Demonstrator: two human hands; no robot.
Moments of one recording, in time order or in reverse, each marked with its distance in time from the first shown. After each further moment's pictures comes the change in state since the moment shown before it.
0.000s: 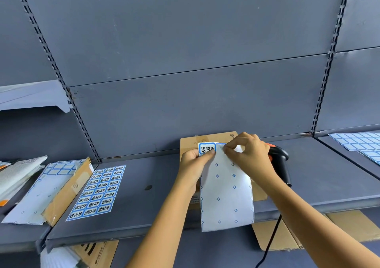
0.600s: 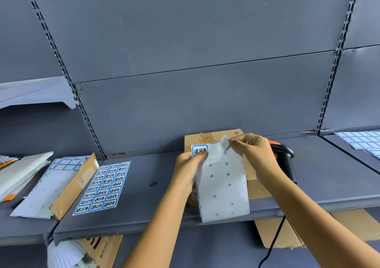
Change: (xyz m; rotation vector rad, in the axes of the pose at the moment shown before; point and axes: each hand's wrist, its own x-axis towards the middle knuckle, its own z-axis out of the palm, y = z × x) left_hand -0.001 -0.006 -0.024 -0.059 0.093 -0.075; right_hand -0.005 -0.019 -0.002 0.663 -0.044 0.340
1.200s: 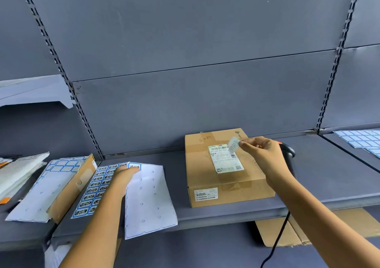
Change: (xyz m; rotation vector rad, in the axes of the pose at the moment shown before) left_hand 0.069 -0.015 -0.180 0.388 0.429 -0.184; right_hand 0.004 0.015 -0.010 -0.015 0.073 0.026
